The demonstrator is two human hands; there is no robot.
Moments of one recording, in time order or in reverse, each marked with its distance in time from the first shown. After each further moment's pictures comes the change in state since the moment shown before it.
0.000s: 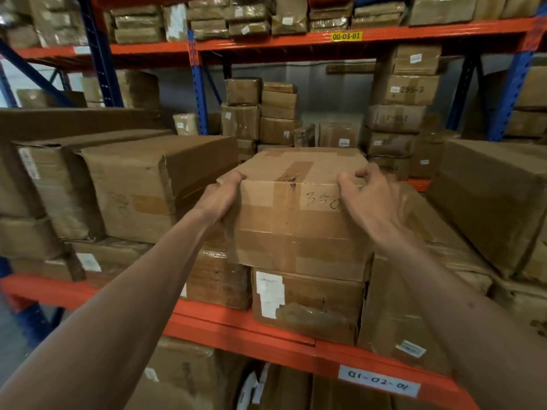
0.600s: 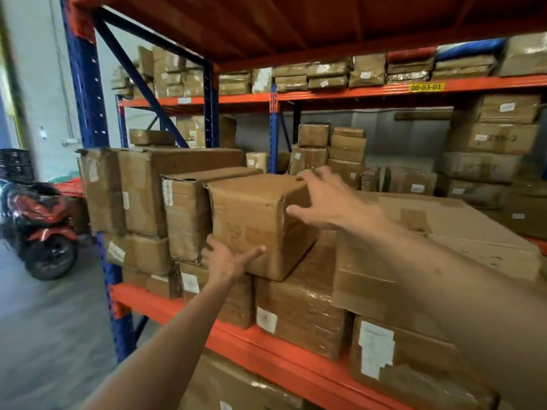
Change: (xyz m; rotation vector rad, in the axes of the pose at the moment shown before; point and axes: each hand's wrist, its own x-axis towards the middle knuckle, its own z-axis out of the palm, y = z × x) left_hand 0.028 -0.098 -0.186 0.214 0.463 0.081; right_hand -0.039 -0.242 0.103 -0.227 -0.349 -0.687
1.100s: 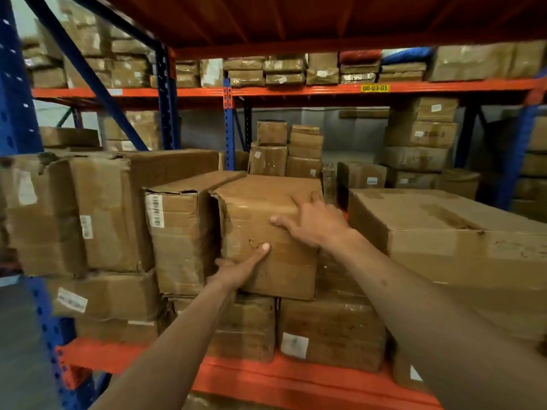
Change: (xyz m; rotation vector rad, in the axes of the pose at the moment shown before) left_hand 0.152 -0.054 -0.004 -0.215 -0.501 -0.203; right_hand 0.083 -0.063 0.104 -0.092 -0.056 0.350
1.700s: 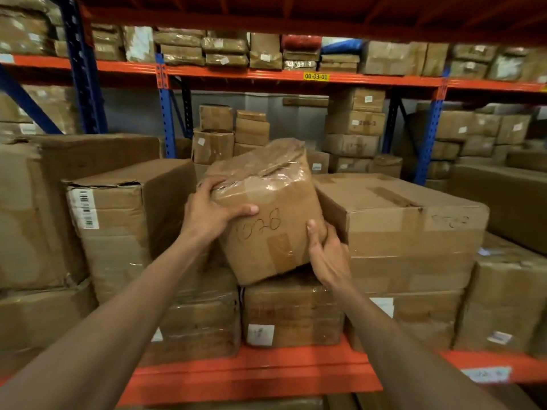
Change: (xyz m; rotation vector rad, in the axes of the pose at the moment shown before) left_hand -0.033 0.098 0.019 0.129 -0.112 0.701; right_hand -0.075 0.072 0.065 0.677 0.318 0.463
